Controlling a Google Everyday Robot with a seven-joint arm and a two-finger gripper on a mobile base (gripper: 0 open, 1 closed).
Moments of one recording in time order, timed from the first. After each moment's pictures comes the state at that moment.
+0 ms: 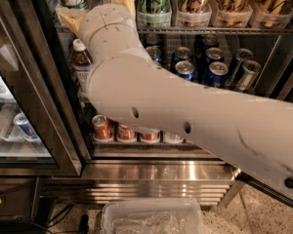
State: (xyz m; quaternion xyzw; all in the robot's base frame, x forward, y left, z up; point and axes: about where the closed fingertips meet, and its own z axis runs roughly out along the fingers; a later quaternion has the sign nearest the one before) arm 0.587 0.096 1.084 -0.20 0.60 0.01 0.77
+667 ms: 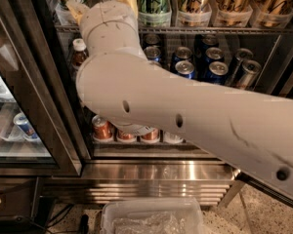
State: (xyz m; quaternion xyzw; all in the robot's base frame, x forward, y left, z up) arm 0.592 0.084 1.086 -0.17 0.61 -0.03 0.77
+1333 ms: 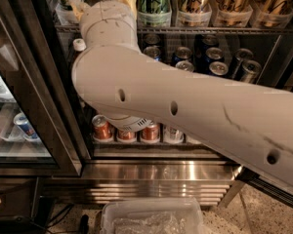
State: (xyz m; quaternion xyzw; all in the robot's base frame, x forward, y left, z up) arm 0.604 0.080 1.080 -0.15 0.63 -0.03 0.76
